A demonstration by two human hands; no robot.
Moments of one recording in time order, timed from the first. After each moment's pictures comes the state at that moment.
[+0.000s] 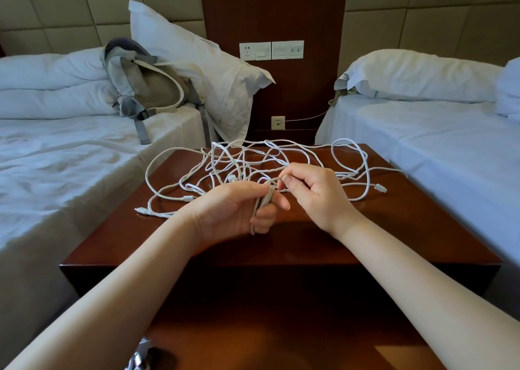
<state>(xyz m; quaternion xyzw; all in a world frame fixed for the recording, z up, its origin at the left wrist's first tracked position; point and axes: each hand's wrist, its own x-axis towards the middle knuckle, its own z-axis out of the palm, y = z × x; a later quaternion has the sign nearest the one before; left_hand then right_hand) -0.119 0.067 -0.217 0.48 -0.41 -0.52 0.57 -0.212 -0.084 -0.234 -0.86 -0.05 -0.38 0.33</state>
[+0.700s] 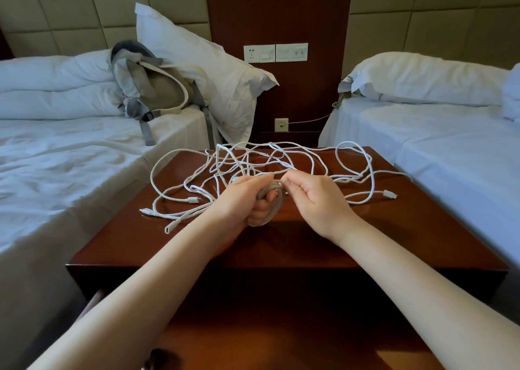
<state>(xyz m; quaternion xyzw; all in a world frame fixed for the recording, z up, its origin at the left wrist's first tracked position) -0.124 0.050 -0.222 0.60 -0.37 -0.32 0.63 -0.210 -0.079 -0.236 -0.90 -0.02 -0.34 0.27</state>
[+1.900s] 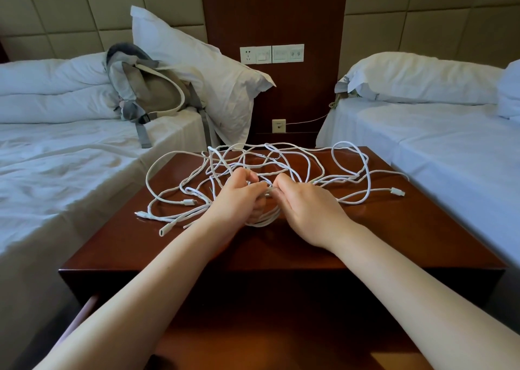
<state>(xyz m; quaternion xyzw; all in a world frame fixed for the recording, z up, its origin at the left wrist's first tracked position) -0.126 0.044 -0.225 0.68 -0.30 -0.19 0.65 -0.216 -0.068 -0.231 -0.96 0.00 -0.25 0.11</state>
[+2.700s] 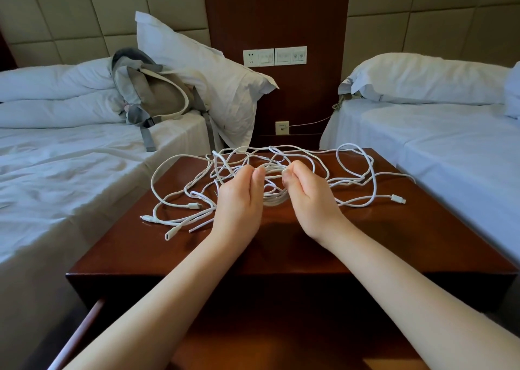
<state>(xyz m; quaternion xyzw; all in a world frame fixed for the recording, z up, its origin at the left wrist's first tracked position) -0.129 0.048 -0.235 0.70 -0.43 0.23 0.53 -0.205 -0.057 -0.228 -0.84 0.05 -0.34 0.41</state>
